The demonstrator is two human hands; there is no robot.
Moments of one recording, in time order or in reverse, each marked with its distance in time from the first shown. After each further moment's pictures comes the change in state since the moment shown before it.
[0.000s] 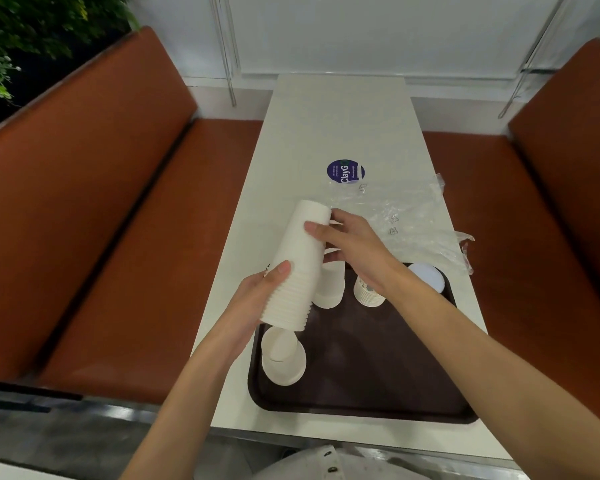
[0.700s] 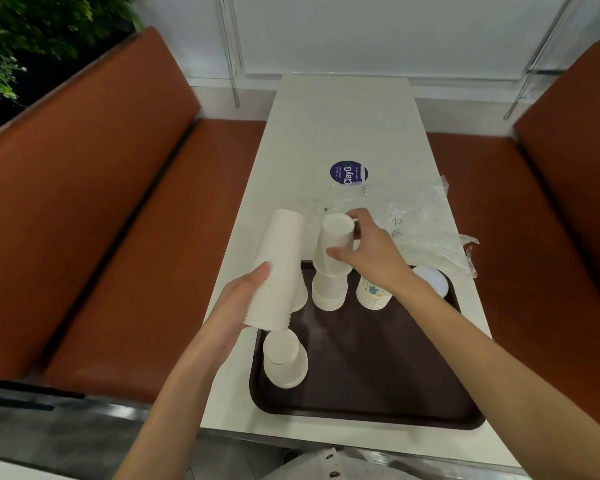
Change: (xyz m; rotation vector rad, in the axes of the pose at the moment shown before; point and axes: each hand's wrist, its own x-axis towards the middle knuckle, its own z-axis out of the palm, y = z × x) left_hand -0.001 -0.007 -0.023 -0.020 0.092 0.006; right_hand 0.014 0.031 -0.030 -0.583 0.167 -0.127
